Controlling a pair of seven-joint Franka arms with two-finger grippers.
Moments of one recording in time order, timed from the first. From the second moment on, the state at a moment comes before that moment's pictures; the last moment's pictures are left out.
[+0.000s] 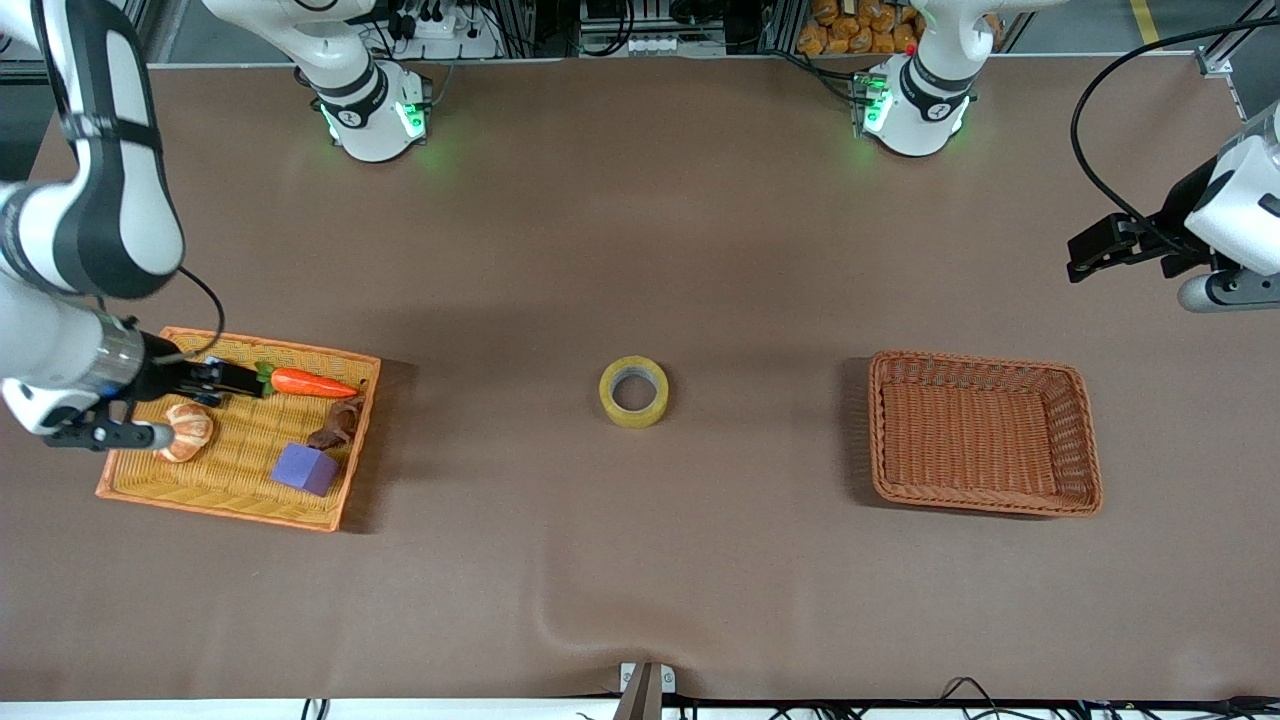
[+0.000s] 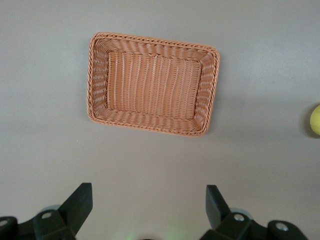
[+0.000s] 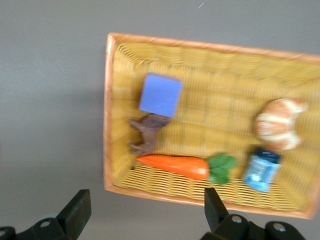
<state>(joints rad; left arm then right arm) 0.04 0.09 -0.15 -1.43 0.04 1.46 -0.15 0.07 0.24 -0.13 -1.69 0.06 1.87 -0.08</state>
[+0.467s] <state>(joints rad) 0.01 0.12 -0.17 -1.43 0.03 1.49 -0.15 0.06 0.02 -0.13 -1.70 0.00 1.81 -0.17</state>
